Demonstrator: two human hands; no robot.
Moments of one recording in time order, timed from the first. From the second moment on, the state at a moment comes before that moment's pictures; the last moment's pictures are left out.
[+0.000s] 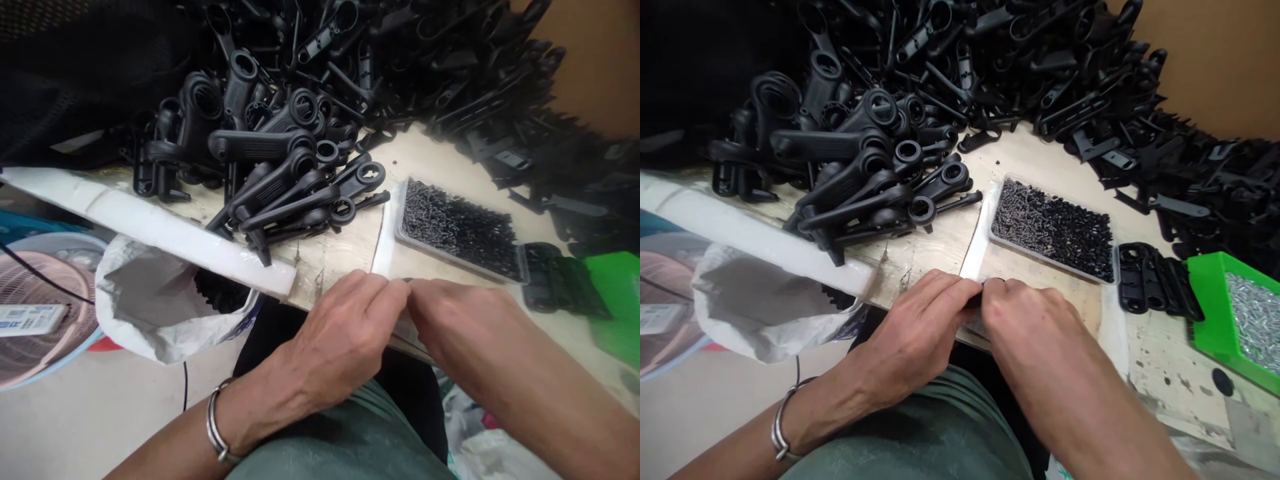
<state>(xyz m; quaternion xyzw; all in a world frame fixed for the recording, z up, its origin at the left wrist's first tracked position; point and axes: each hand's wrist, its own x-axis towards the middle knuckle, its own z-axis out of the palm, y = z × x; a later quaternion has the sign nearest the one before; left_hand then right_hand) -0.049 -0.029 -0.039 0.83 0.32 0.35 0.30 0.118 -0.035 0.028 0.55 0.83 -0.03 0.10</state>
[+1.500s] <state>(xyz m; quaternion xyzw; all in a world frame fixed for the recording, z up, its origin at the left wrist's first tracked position) -0.020 -0.057 -0.035 0.80 0.32 0.44 0.27 0.124 -0.074 0.004 0.61 0.20 -0.51 -0.58</state>
